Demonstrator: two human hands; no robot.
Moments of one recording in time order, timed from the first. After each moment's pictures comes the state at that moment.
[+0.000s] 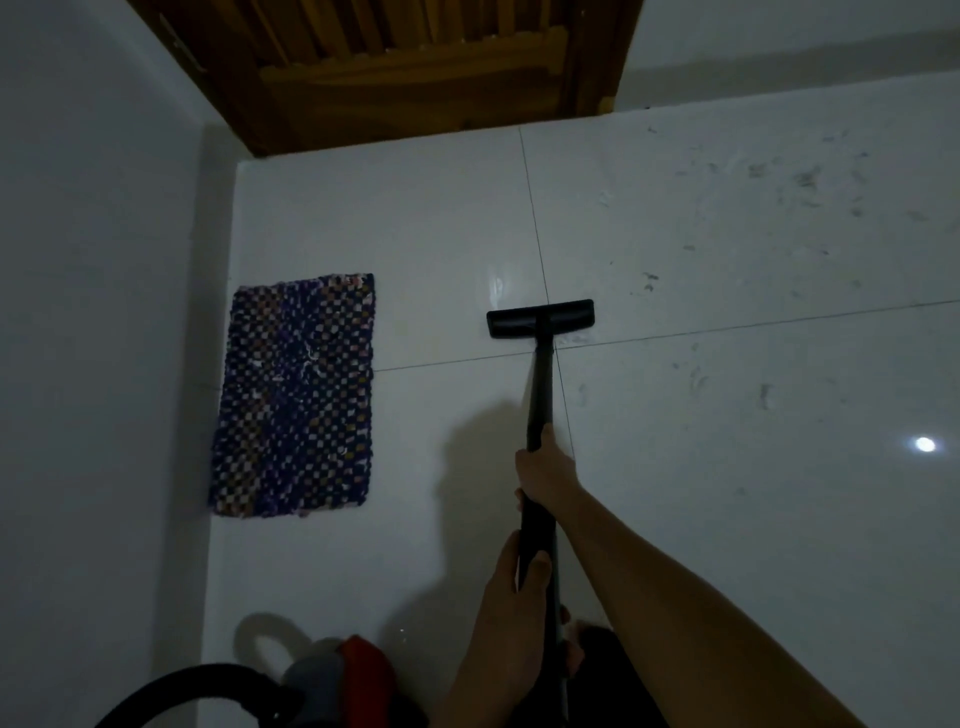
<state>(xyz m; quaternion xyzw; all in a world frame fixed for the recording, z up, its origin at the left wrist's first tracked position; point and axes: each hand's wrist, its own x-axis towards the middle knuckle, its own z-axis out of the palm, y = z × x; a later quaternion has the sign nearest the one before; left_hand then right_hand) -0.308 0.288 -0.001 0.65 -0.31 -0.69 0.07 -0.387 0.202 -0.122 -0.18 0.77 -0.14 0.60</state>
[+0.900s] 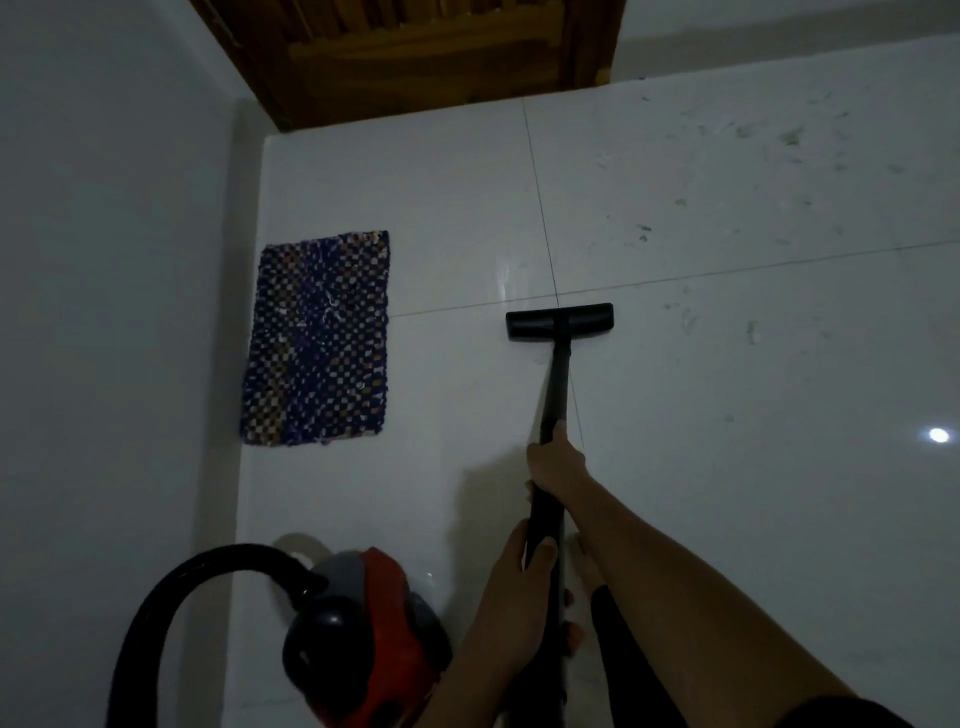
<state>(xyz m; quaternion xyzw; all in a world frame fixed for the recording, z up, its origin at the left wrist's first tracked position) -0.276 0.440 0.018 0.62 -0.25 -0.74 0.09 -0.363 0.353 -0.098 -0.16 0.77 -0.13 0.60</state>
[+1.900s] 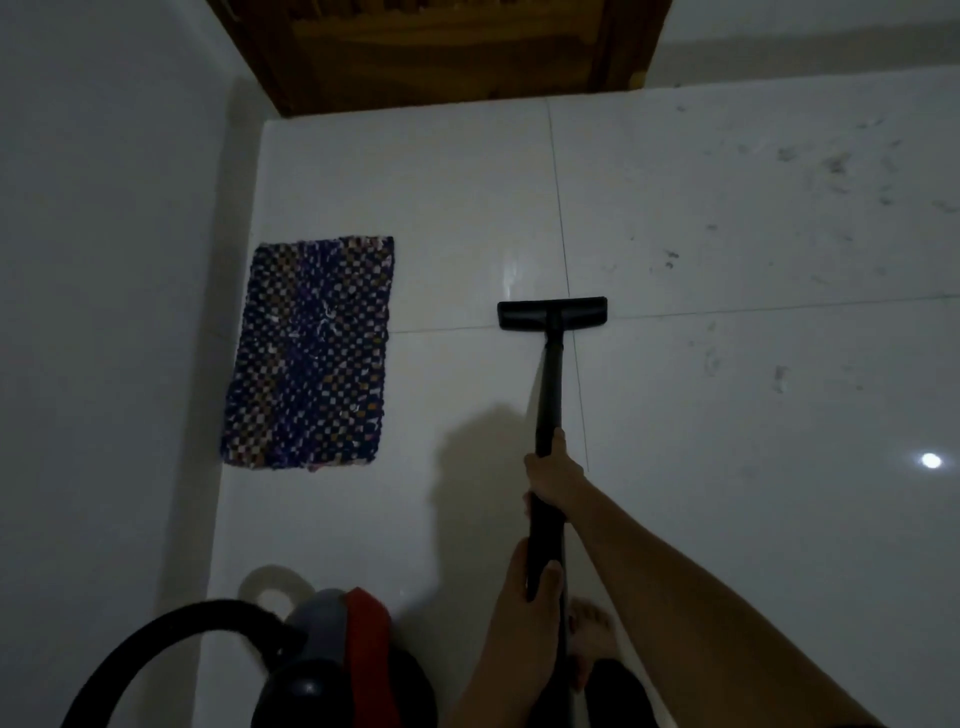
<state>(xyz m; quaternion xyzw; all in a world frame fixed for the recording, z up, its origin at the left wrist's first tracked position) -0.292 0.357 -0.027 0.67 -0.26 -0.69 0.08 -0.371 0.264 -0.142 -0.18 0.74 -0.11 0.63</state>
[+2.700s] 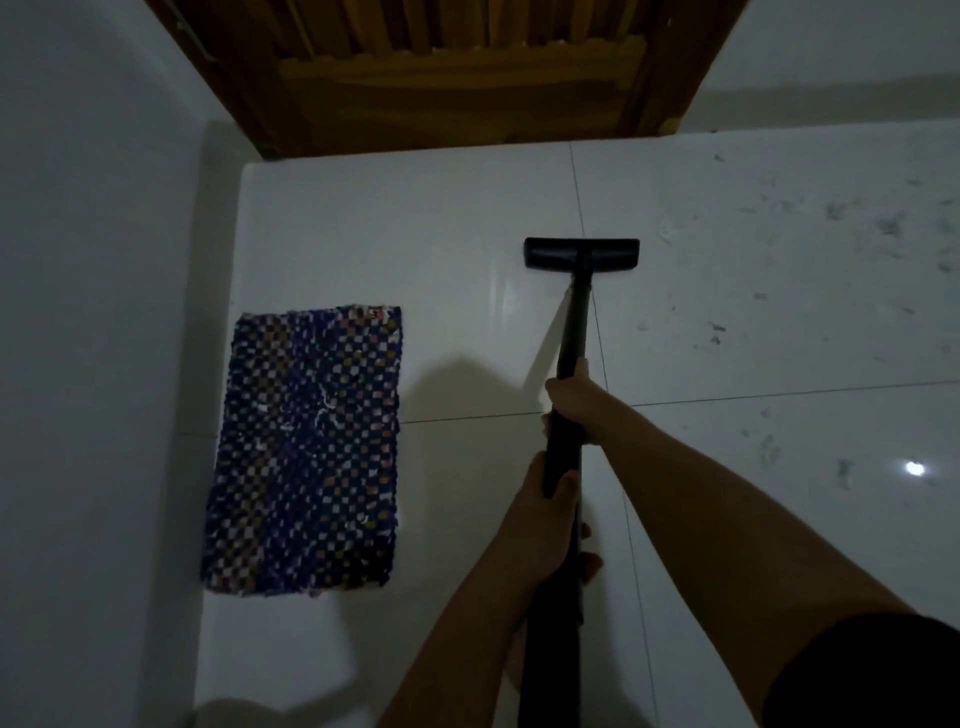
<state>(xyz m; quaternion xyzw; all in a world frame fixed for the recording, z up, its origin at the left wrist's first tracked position) -0.261 0.066 -0.080 0.57 -0.28 -0.76 0.10 -0.368 -0.034 -0.185 -0.15 0.76 -0.18 0.61</state>
